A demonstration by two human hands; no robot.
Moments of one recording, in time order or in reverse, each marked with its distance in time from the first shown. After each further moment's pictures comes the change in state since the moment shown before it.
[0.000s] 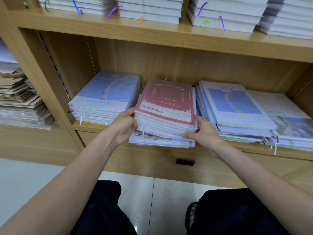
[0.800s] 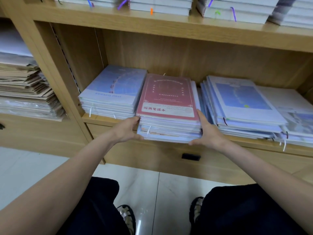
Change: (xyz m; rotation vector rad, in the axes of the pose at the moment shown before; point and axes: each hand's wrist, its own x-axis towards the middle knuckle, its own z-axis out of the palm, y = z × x) left_hand -0.004 -0.031 -0.037 0.827 -0.235 0.132; right_hand -0.005 0.012 0.007 -0.435 -0.130 -0.069
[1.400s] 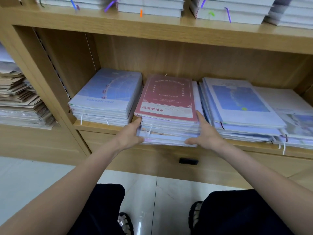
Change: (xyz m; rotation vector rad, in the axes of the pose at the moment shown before) left_hand 0.026 0.005 0.017 0.141 0.128 0.059; right_hand 0.023 0.007 -0.006 0.133 0.043 0.045
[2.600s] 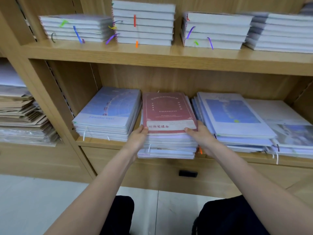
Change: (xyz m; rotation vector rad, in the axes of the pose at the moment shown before) left_hand 0.008 0.046 0.006 -0.680 0.182 -0.314; right_hand 0.020 -0.014 -0.009 0.541 0.110 0.077
